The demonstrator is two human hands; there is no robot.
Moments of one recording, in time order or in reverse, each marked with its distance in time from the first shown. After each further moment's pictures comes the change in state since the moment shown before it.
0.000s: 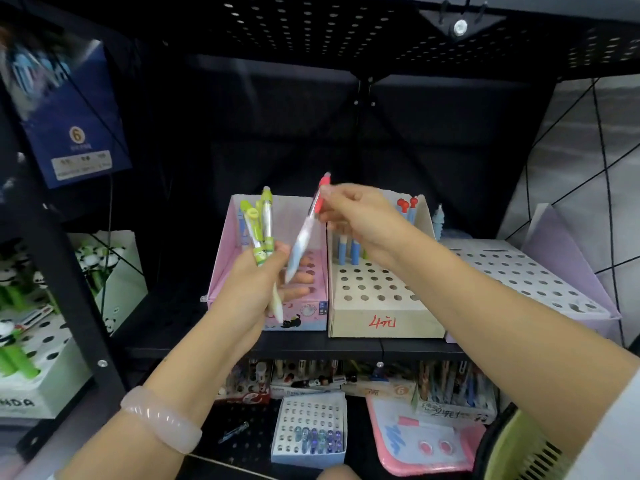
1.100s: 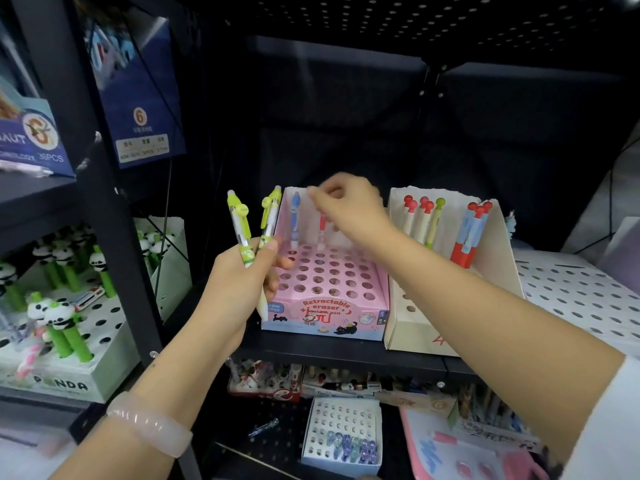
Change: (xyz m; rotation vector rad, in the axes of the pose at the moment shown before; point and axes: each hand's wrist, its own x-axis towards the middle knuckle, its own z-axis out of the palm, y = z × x) left_hand 0.014 0.003 -0.077 0.183 0.192 0.091; right_hand 0.057 0.018 0.079 -0.468 0.139 -0.153
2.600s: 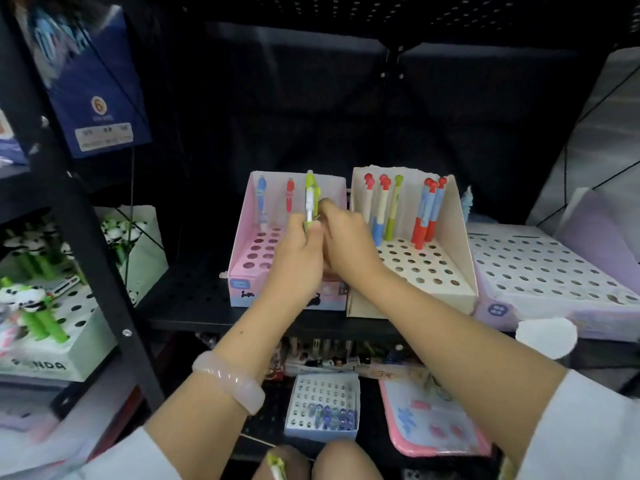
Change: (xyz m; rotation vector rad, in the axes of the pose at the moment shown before) left_hand -0.019 -0.005 0.093 0.289 -0.078 0.148; right_hand -0.062 0.037 -0.020 -0.385 -0.001 -0.248
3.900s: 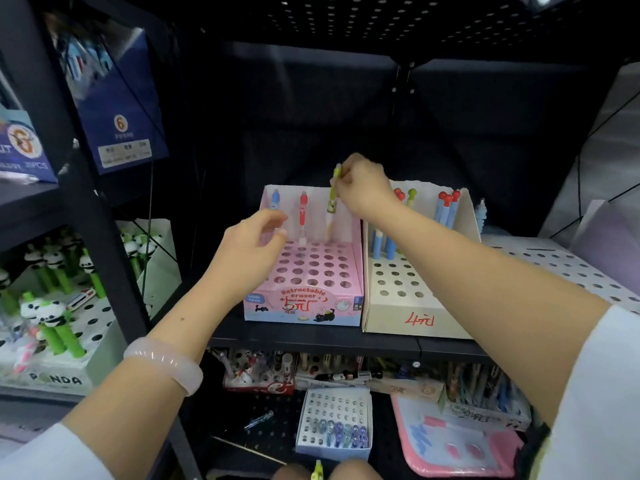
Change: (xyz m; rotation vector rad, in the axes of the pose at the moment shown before) left_hand 0.031 -0.008 -0.079 0.401 -0.039 0.194; right_hand 0.080 0.005 -0.028 0.096 -0.036 0.285
